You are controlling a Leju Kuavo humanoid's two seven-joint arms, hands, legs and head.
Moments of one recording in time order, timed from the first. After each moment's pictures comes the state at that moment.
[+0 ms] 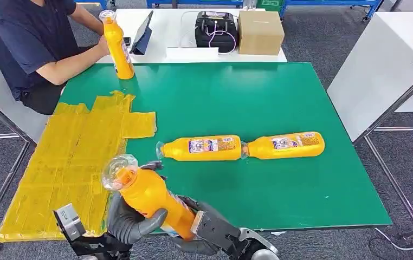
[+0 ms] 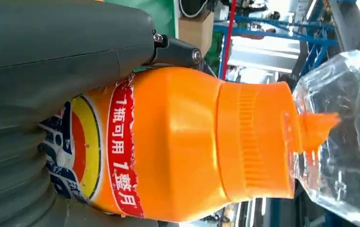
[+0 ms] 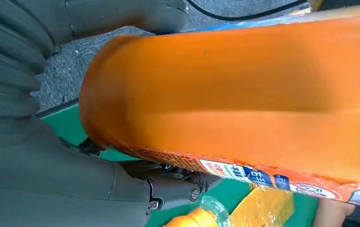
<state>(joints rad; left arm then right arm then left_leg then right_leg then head) 0.20 -0.10 -0.39 -1.80 0.21 -0.20 -0.31 -0.06 -0.10 0.80 -1.57 0.01 0.24 0.01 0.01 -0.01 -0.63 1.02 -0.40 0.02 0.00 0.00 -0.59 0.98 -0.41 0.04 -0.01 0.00</state>
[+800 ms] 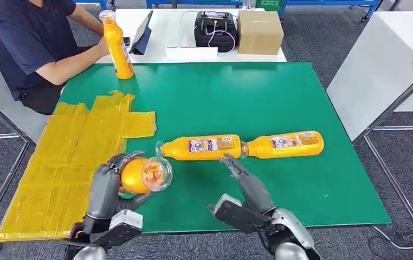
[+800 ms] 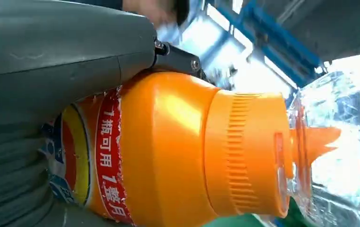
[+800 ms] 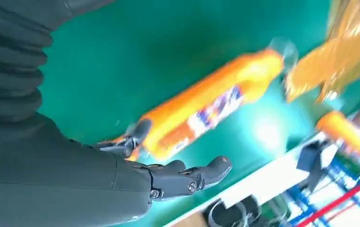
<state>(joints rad) 0.09 -0.05 -0.27 -1.77 -0.90 0.32 -0.27 -0.04 -0.18 0.56 -1.73 0.48 0.08 0.11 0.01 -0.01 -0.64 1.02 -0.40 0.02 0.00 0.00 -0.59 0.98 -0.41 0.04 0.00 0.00</state>
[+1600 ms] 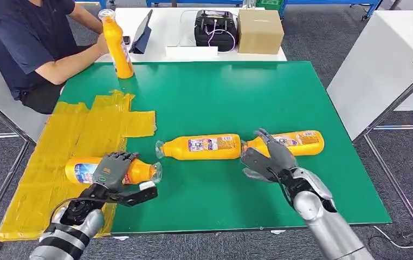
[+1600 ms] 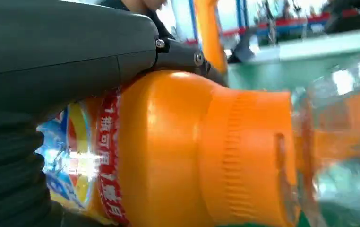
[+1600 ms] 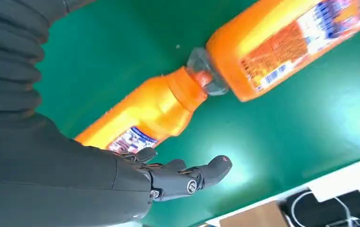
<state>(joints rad) -0.27 0.13 -0.32 -1.12 -1.24 0.15 -0.05 -0.33 -0.21 0.43 -1.34 0.48 0.18 0.15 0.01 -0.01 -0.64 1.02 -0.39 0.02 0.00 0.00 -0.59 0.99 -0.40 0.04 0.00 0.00</state>
